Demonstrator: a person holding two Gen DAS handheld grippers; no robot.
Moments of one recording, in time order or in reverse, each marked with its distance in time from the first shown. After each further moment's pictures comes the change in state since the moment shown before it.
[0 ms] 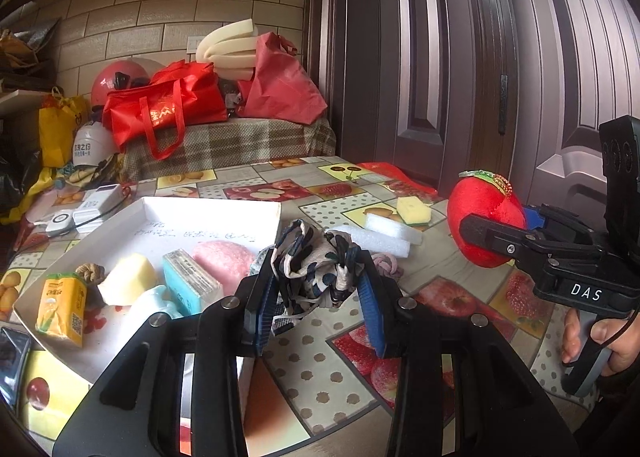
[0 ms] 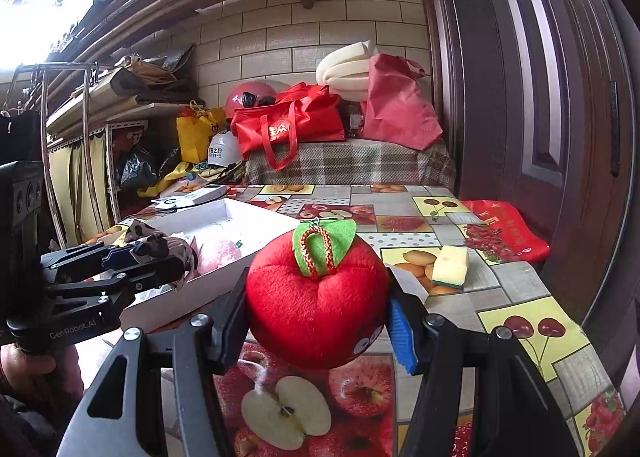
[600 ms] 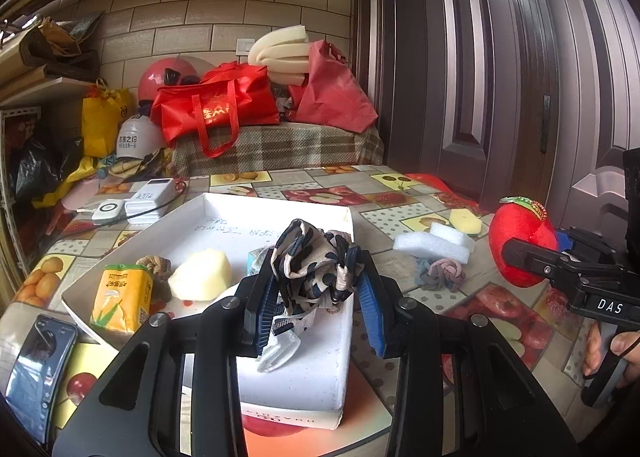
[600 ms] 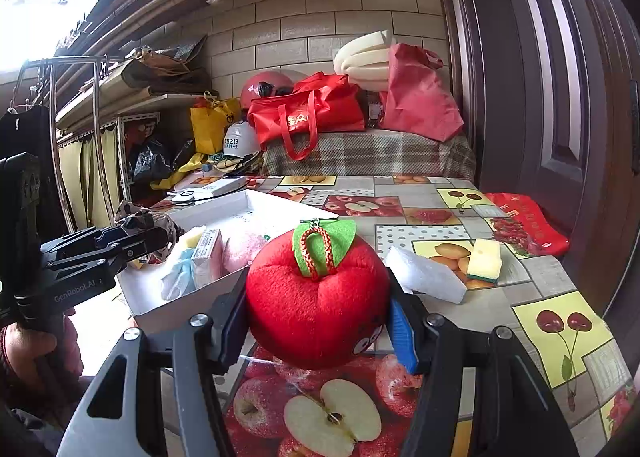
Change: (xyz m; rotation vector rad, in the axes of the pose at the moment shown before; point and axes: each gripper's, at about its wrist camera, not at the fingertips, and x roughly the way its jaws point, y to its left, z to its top) left arm -0.017 0.054 -0.006 -0.056 -0.024 0.124; right arm 0.015 0.024 0.000 0.001 0.039 0.049
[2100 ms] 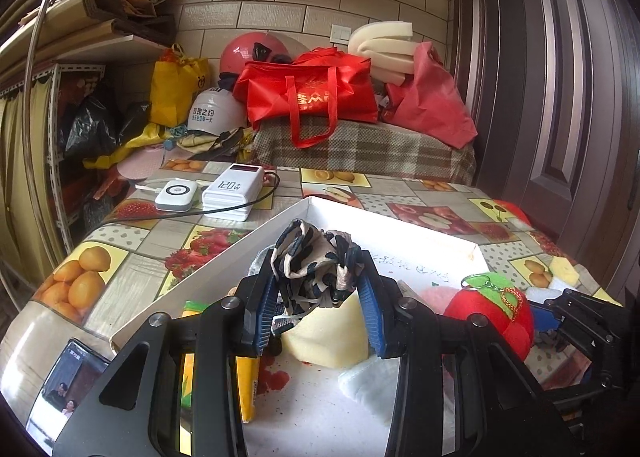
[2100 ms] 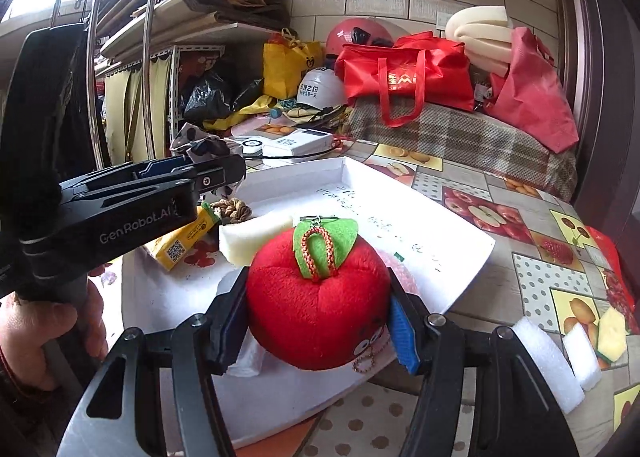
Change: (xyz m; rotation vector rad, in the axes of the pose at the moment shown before) left arm 0.055 0.108 0.016 -0.180 0.022 0.222; right arm 0.131 0.110 0.023 -0.204 0.166 0.176
